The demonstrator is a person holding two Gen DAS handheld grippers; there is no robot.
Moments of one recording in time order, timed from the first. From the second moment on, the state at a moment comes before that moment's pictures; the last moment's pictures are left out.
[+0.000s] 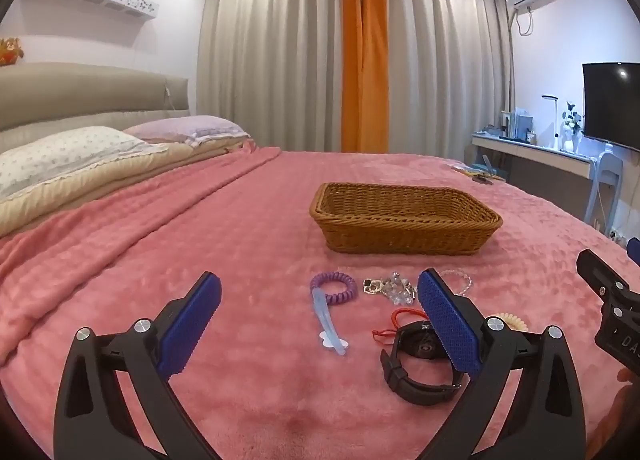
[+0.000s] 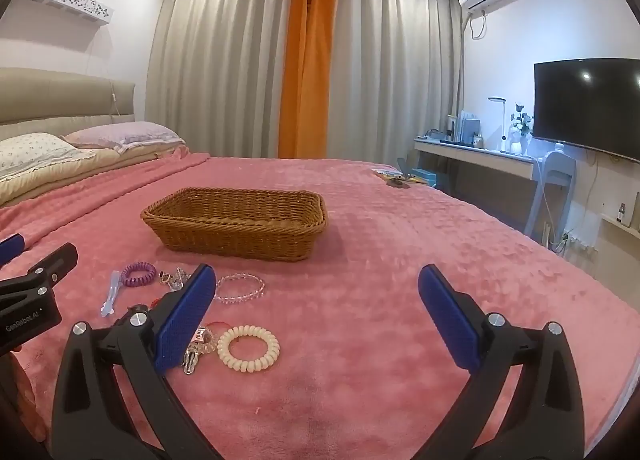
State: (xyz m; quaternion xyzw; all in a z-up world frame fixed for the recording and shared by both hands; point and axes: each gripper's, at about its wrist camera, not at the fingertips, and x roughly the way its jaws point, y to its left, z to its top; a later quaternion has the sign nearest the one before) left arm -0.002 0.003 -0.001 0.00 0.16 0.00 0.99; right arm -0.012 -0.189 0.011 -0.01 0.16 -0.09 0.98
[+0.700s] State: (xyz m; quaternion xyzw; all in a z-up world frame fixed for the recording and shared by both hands) left arm 0.001 0.008 -0.009 0.00 0.17 0.00 0.99; right arm -0.010 -0.188 0.009 -0.01 0.16 -0.08 0.98
